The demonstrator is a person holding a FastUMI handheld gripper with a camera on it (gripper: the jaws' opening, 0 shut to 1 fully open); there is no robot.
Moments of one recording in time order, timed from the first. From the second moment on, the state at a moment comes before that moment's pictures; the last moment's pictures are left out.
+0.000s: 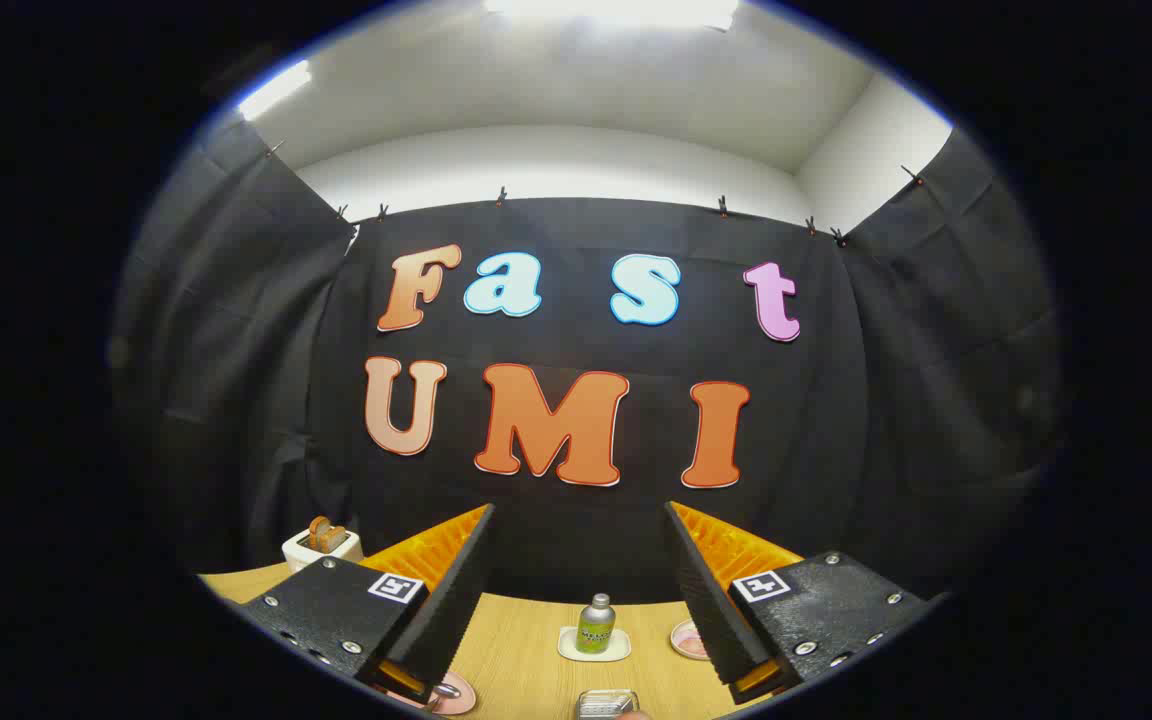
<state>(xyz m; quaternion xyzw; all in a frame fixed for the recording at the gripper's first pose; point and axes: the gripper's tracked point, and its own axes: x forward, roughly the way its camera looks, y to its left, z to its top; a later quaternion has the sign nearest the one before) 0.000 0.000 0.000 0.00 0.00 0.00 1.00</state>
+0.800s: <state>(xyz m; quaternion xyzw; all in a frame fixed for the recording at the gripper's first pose) 0.013 0.022 0.002 0.00 -0.01 0.01 1.00</state>
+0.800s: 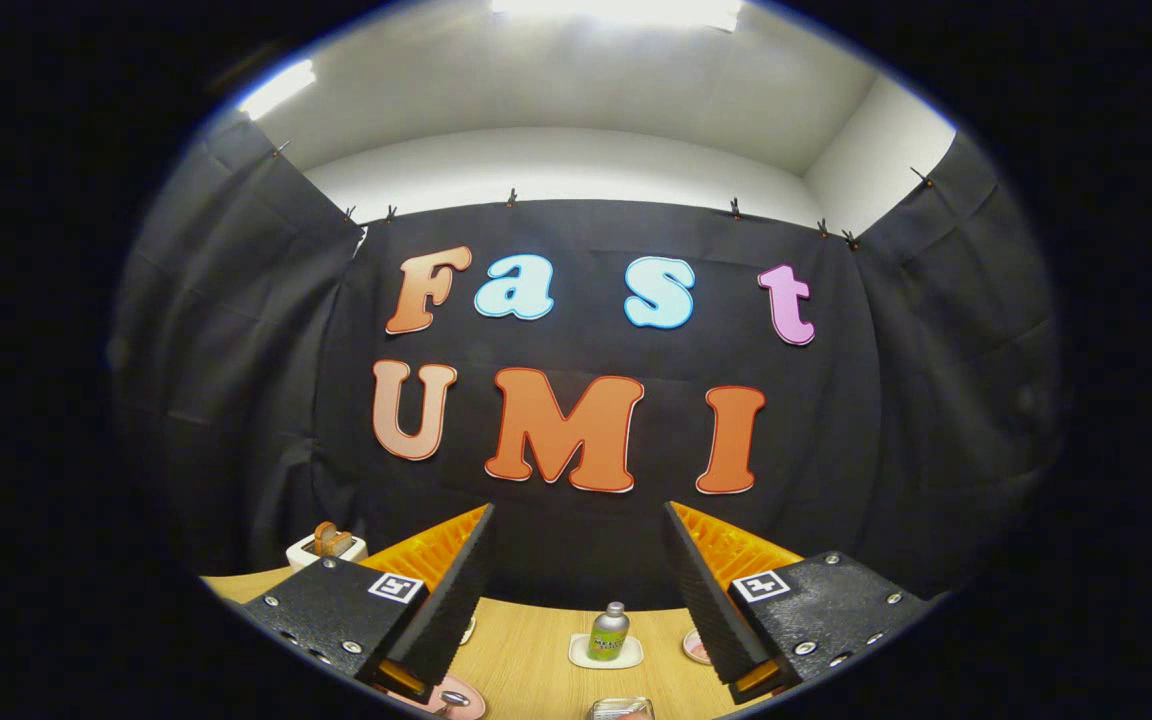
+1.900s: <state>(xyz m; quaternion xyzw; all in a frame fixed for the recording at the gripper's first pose) -0.029 0.157 -0.229 0.04 0.36 0.12 0.93</state>
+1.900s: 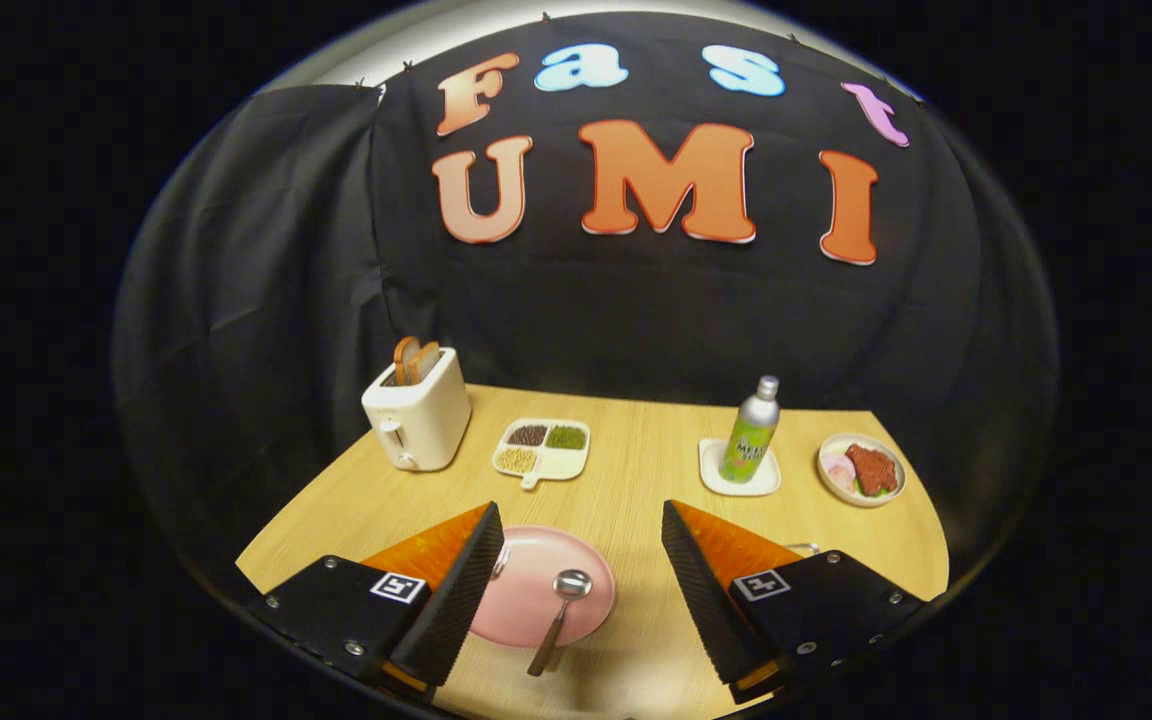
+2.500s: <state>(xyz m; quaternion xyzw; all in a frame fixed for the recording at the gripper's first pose) -0.089 0.194 -0.341 0.00 0.52 0.13 0.84</state>
